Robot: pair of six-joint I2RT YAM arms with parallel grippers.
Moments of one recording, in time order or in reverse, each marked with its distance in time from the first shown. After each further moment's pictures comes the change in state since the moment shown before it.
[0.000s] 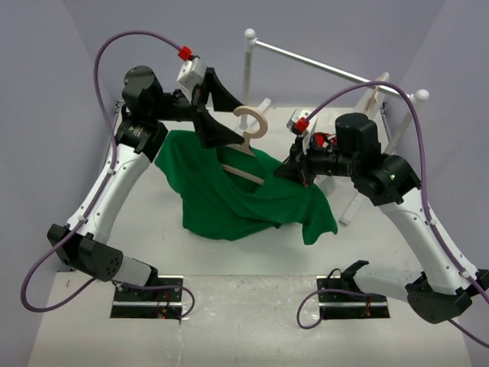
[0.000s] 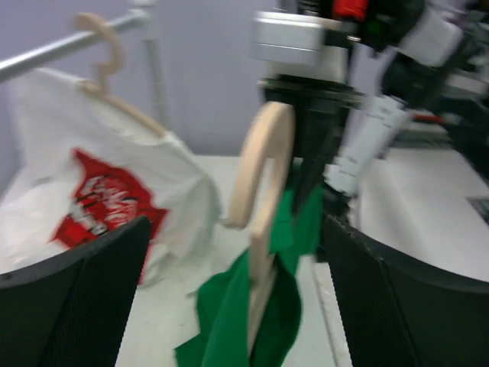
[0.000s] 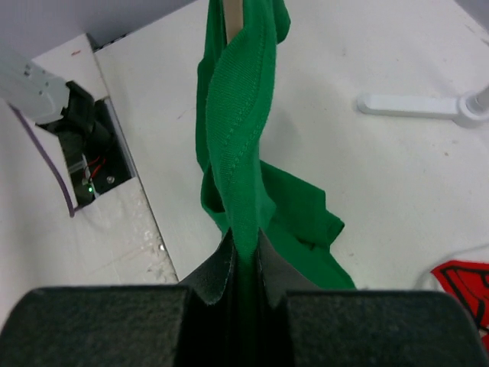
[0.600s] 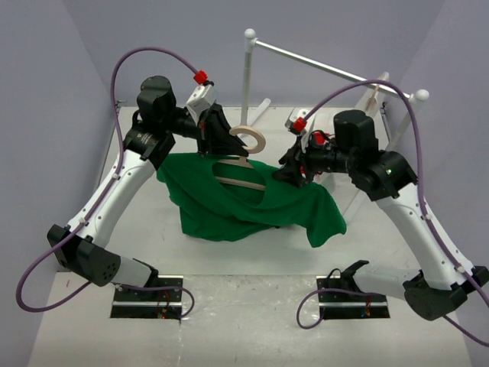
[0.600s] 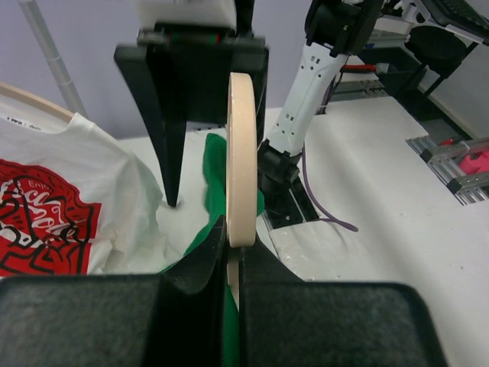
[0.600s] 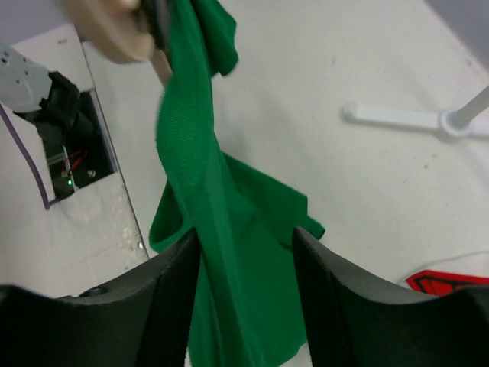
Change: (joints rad) left arm -0.077 -0.028 -0.086 -0.106 0.198 0.162; right arm -0.030 0.006 0.001 0.004 -0.032 -0.093
